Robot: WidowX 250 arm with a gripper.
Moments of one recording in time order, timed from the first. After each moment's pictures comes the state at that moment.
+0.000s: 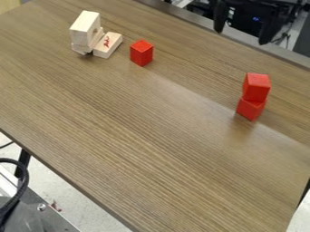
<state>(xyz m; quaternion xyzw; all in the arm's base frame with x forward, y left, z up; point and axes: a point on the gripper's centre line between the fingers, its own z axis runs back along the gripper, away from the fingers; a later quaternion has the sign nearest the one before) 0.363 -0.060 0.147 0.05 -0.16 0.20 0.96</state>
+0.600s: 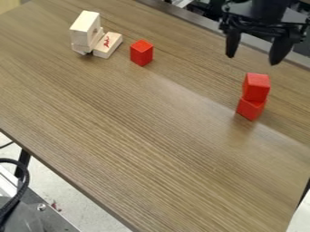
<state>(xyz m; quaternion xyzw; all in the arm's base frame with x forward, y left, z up) 0.367 -0.085 0.120 0.00 -0.13 0.21 0.97</state>
